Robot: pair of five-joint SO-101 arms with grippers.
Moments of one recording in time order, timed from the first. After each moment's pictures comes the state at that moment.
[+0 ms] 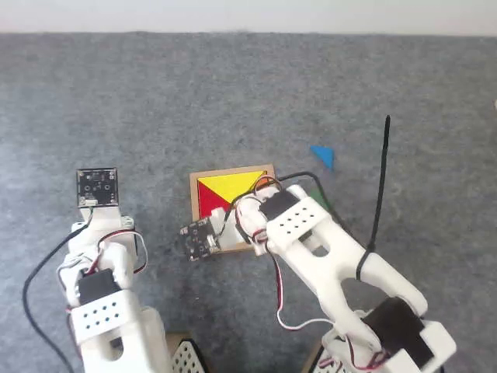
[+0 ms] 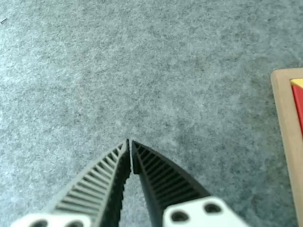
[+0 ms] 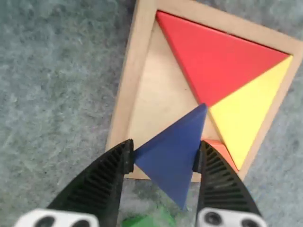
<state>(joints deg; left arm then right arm) -28.3 -69.8 85.1 44.1 -10.1 -41.8 -10.7 38.4 53.1 76.0</state>
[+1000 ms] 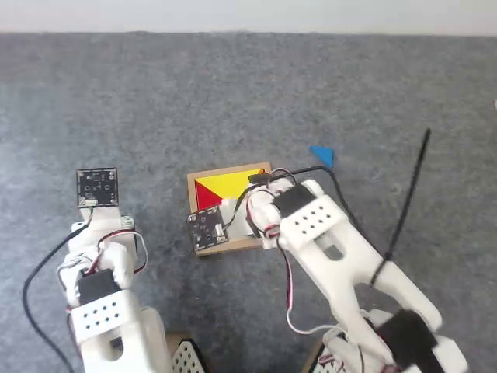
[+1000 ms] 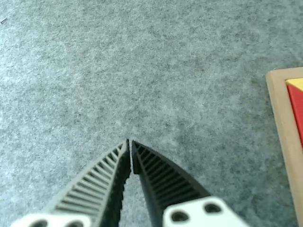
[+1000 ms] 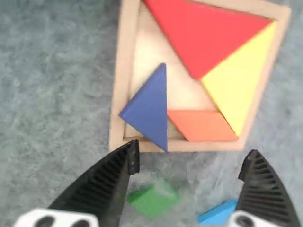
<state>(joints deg) -28.3 -69.8 85.1 44.1 -10.1 -38.4 -18.4 37.5 59.4 71.8</state>
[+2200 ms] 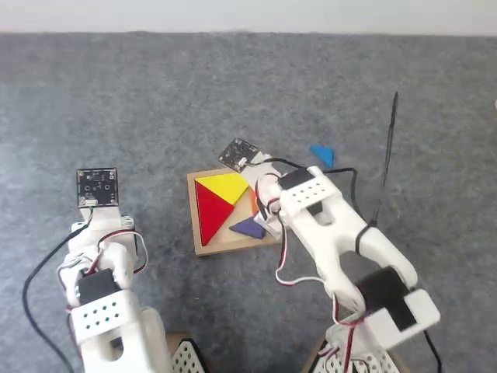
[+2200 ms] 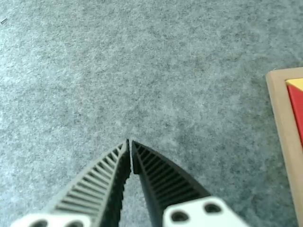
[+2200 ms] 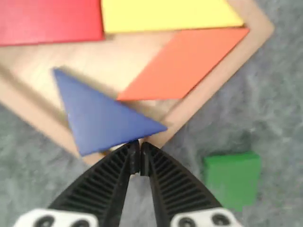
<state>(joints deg) -28.3 -69.8 85.1 44.1 -10.1 -31.2 2.4 31.5 52.7 24.4</state>
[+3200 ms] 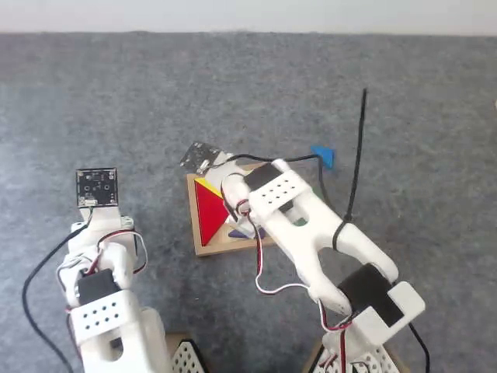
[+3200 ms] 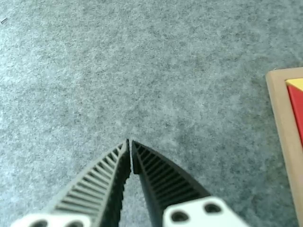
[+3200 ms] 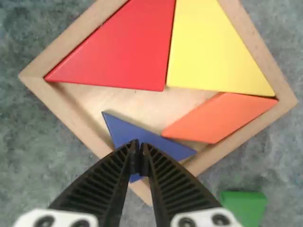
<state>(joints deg) -28.3 -69.8 85.1 44.1 -10.1 -40.4 5.3 20.8 60.1 24.3</state>
